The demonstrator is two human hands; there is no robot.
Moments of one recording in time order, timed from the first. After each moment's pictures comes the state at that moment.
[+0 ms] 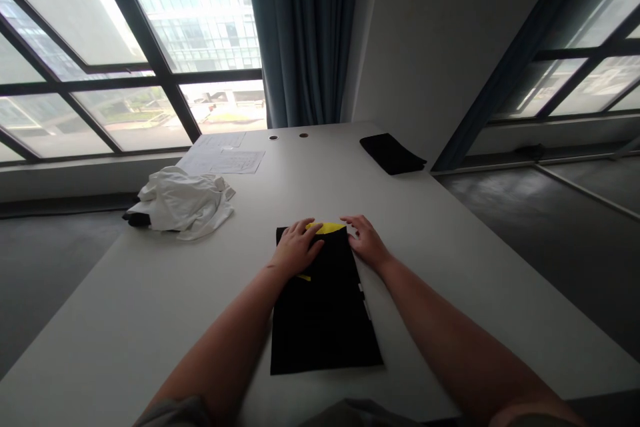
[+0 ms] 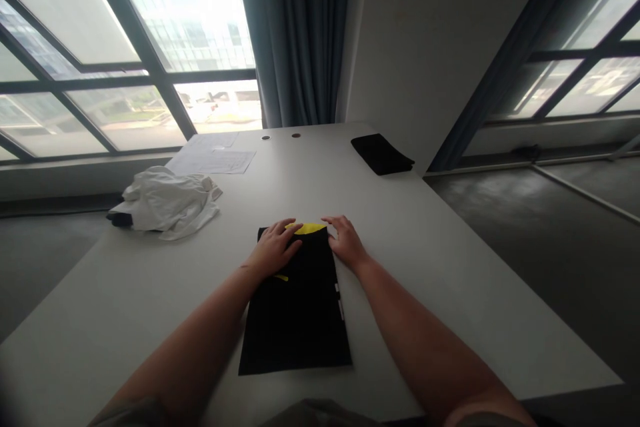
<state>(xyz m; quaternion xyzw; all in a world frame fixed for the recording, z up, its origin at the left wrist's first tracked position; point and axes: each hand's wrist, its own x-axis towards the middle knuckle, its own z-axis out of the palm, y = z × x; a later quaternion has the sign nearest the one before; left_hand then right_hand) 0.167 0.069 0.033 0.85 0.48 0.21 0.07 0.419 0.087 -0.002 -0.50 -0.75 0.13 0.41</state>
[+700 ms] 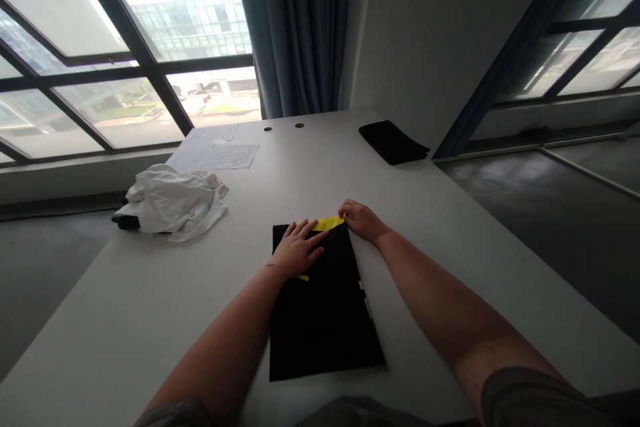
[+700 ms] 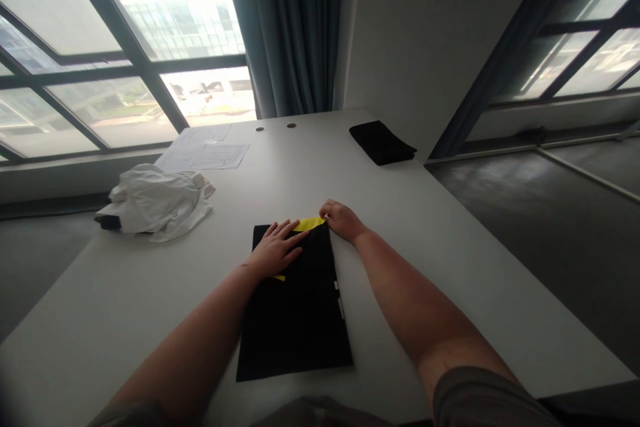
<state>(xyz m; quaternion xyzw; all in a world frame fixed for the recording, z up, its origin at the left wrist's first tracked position) 0.168 0.082 0.003 0.89 0.43 0.12 0.07 0.438 0.151 0.000 -0.44 -0.83 0.17 0.31</state>
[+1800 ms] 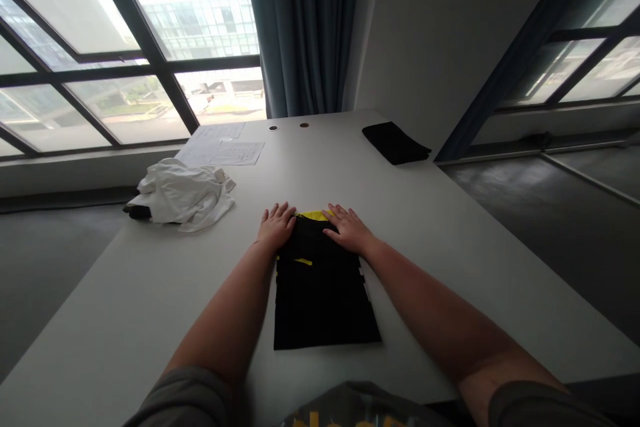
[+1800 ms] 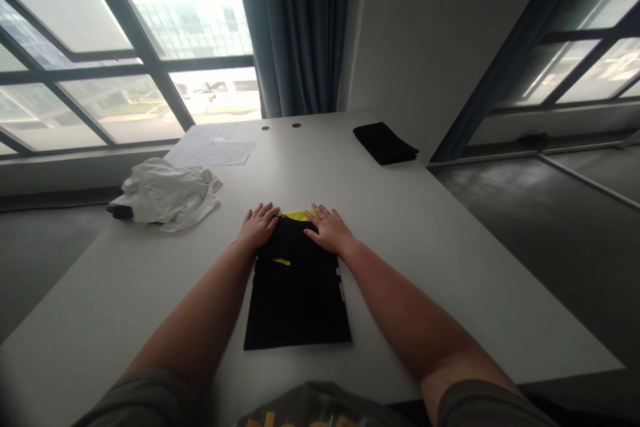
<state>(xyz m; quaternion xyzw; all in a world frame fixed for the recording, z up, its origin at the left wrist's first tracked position) 0.118 0.127 -0.008 0.78 0.62 0.09 0.09 0.381 0.109 -0.009 -0.54 -0.84 0.11 0.06</state>
